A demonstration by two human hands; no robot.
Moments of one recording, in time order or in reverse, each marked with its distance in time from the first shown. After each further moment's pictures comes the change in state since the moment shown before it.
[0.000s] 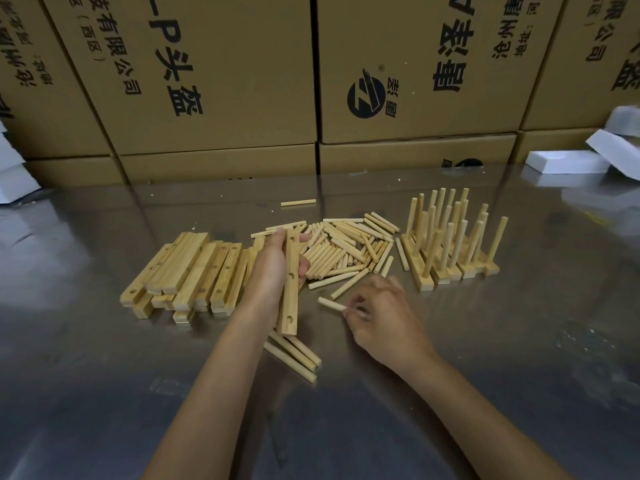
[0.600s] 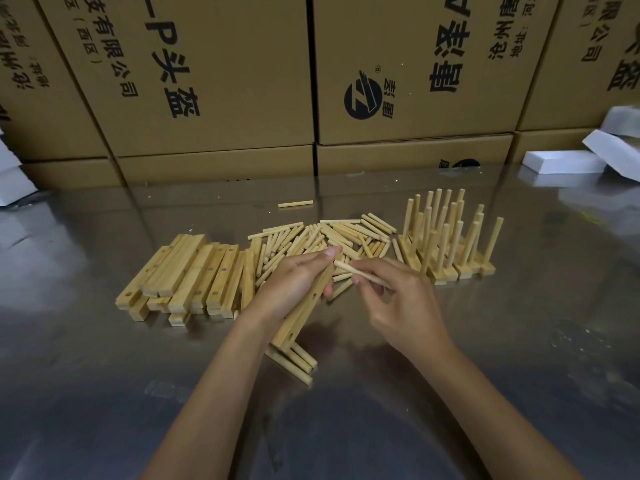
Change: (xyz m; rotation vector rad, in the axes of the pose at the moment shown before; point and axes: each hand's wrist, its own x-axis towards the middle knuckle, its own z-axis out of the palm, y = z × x) left_hand -0.011 -0.007 0.008 0.244 -0.363 0.130; right_hand 0.003 0.003 -0.023 0.270 0.325 -0.212
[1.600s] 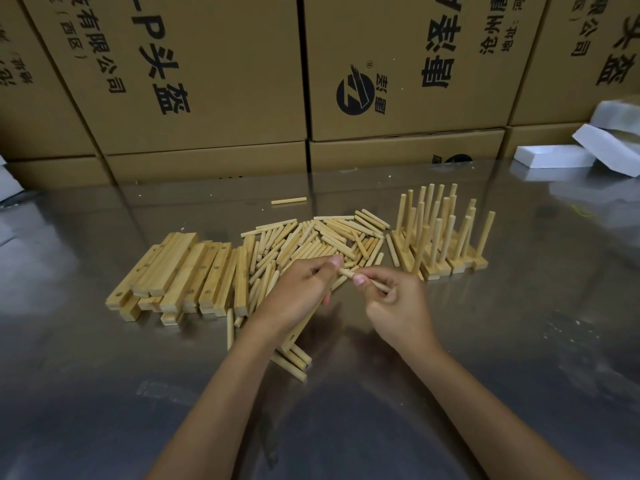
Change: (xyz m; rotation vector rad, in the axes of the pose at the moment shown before) left_hand 0.004 -0.011 0.016 0.319 0.044 0.076; right_hand -0.005 0.009 0.013 0.277 0.051 0.367
